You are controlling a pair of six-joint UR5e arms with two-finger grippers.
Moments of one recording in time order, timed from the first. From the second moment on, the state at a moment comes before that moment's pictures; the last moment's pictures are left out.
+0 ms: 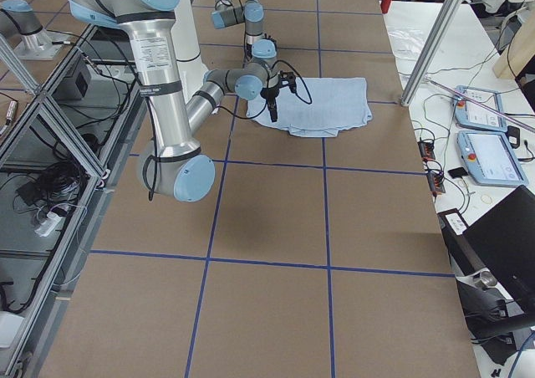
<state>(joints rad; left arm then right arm) -0.30 -2.05 -1.82 -1.75 -1.79 -1.64 0.54 -1.31 2.04 -1.47 1.87 1.01</state>
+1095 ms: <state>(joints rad) -0.34 -2.05 -1.82 -1.75 -1.80 -1.64 0.35 -1.19 1.99 -1.47 1.77 1.70</state>
